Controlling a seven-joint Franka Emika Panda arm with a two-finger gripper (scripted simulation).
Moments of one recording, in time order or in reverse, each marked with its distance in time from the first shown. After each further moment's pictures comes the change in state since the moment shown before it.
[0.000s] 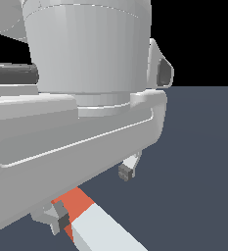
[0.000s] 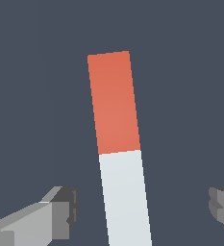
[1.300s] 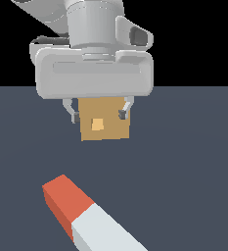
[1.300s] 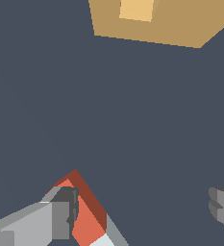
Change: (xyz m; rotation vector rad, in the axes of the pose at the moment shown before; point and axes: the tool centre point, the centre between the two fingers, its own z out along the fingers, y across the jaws) arm 0.100 0.078 -0.057 -0.011 0.008 0.491
